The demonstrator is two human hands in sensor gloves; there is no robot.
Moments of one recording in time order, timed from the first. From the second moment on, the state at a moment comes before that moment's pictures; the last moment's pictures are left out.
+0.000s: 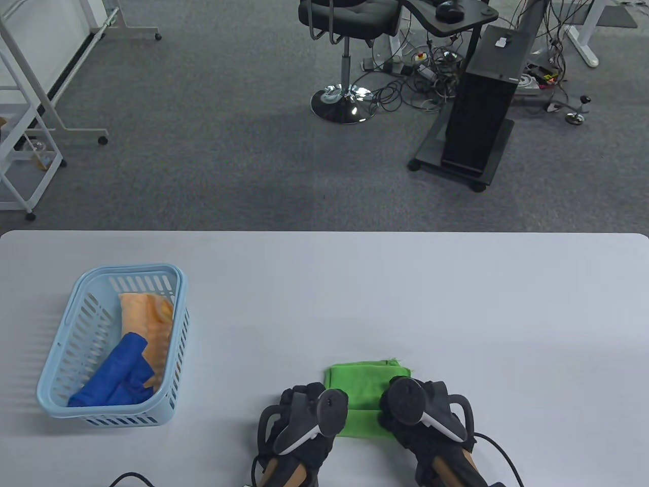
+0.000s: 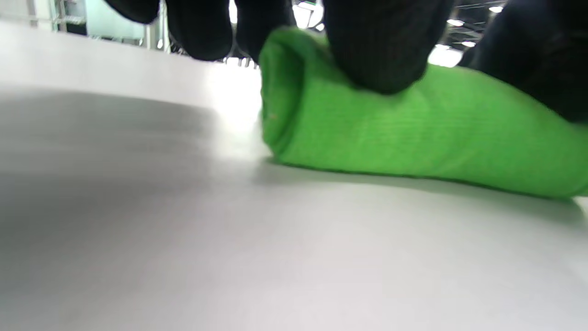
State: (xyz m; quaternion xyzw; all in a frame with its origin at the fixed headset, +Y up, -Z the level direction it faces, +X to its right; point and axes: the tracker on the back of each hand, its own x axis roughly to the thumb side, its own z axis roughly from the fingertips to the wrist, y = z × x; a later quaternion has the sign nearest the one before) left_hand -0.048 -0.768 -0.255 -0.10 -0.13 0.07 0.98; right_hand 0.144 -0.765 -0.271 0.10 0.10 0.99 0.07
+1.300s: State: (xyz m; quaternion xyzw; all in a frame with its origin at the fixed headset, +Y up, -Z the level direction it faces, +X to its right) left_hand -0.057 -0.773 -0.259 -0.13 -0.10 0.08 0.98; right_hand 0.146 -0.771 -0.269 0.13 0.14 0.98 0.11
